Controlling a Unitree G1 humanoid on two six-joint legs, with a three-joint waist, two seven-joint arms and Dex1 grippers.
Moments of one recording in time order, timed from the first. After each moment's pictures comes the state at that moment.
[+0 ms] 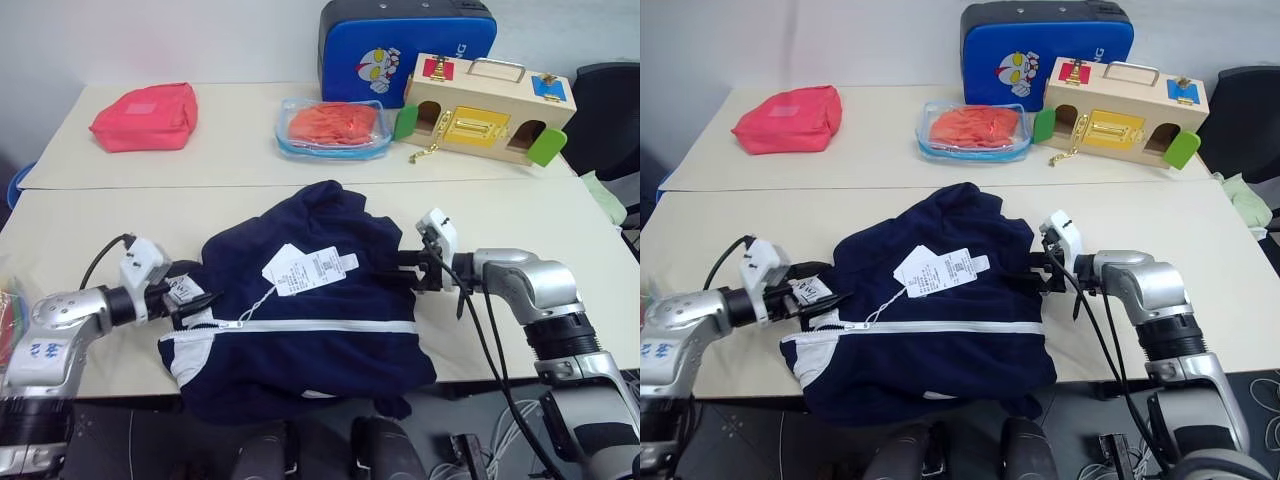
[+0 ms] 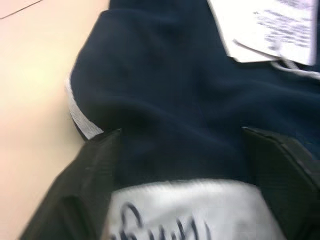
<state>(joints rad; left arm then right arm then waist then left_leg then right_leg) -0.26 0.77 0.15 0.09 -0.33 0.35 -0.86 -0.69 -0.54 0.12 0.30 0.43 0.77 0.96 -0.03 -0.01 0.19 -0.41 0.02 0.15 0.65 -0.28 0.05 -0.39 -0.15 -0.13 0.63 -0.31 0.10</state>
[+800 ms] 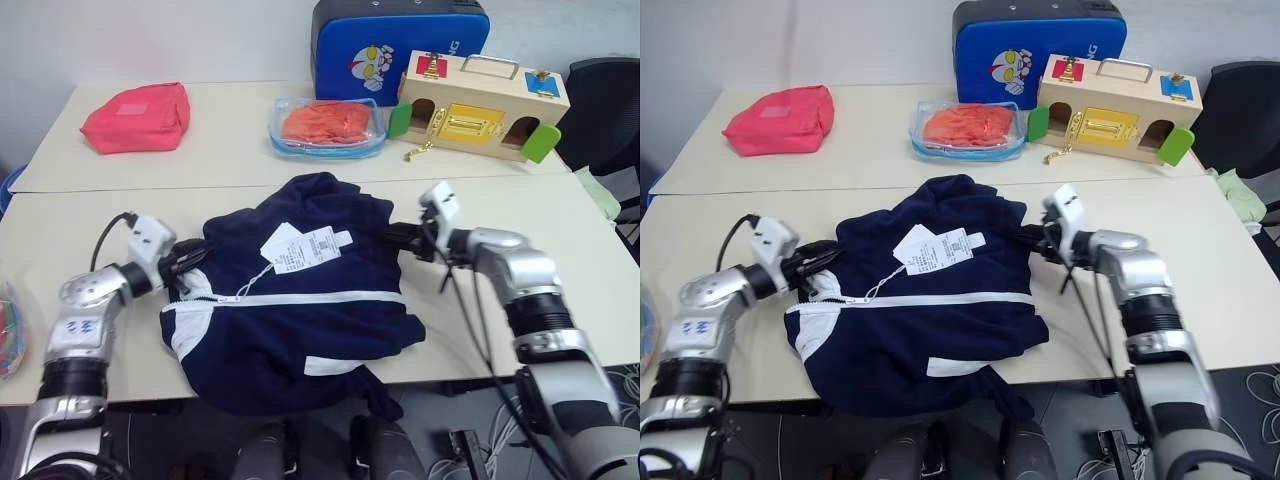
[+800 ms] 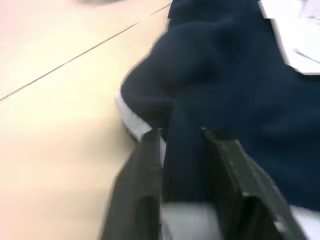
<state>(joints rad) -0.33 0.73 0.23 0.29 -0.31 0.10 -0.86 -0.77 -0.59 0.03 0.47 0.33 0.45 1.06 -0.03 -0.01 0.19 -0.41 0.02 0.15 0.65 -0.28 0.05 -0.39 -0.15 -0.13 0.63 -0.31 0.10</state>
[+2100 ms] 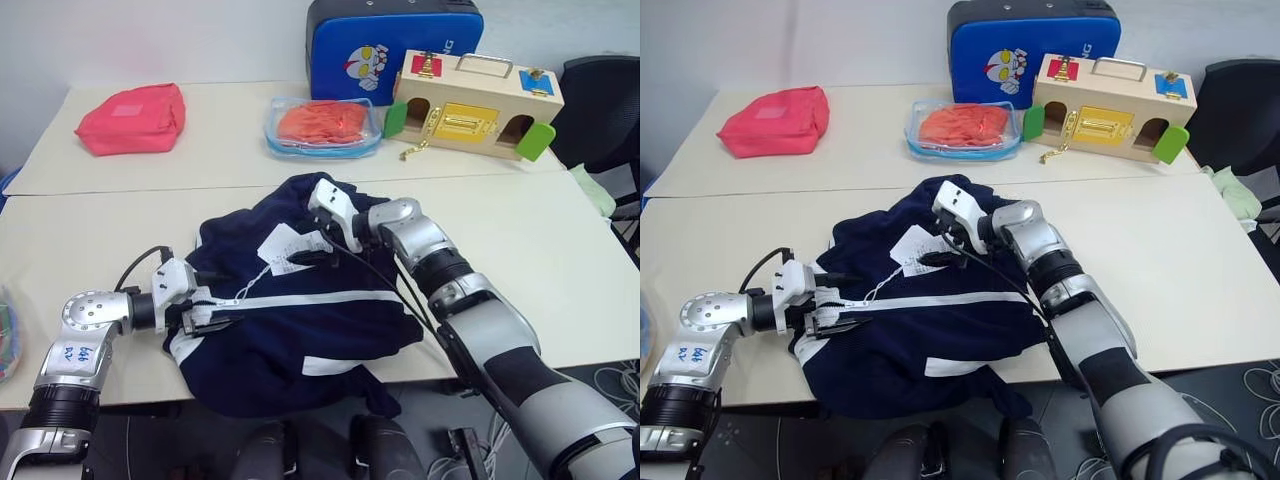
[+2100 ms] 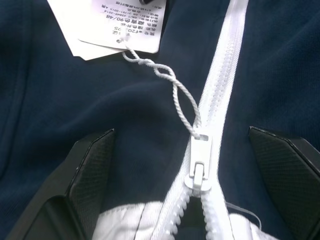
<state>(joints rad) -0.26 0.74 0.08 0.23 -0.29 -0.02 -1.14 -1.20 -0.14 0.26 1.05 0.04 0.18 1.10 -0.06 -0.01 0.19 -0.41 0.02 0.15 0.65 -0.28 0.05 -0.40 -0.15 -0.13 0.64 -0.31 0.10</state>
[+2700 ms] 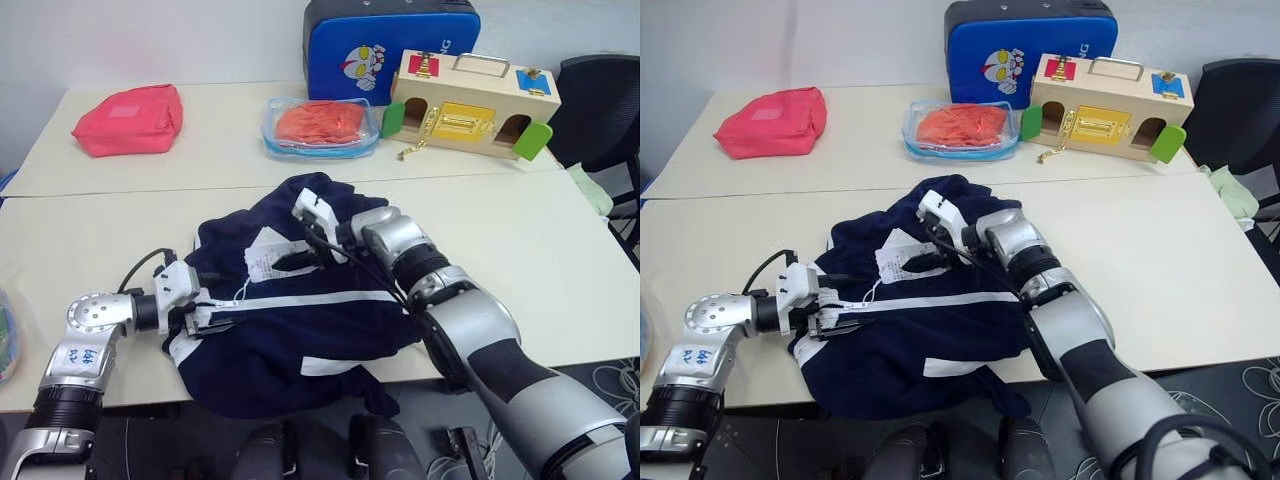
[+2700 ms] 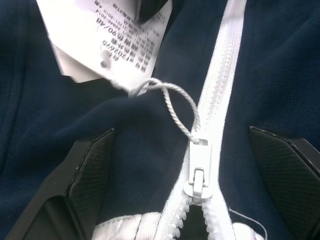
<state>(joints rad) -0.26 0.73 0.07 0.24 -0.27 -0.05 -1.14 -1.26 -0.03 0.15 1.18 0.05 0.33 1.17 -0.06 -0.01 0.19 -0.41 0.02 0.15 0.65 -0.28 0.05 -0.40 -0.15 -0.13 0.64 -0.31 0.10</state>
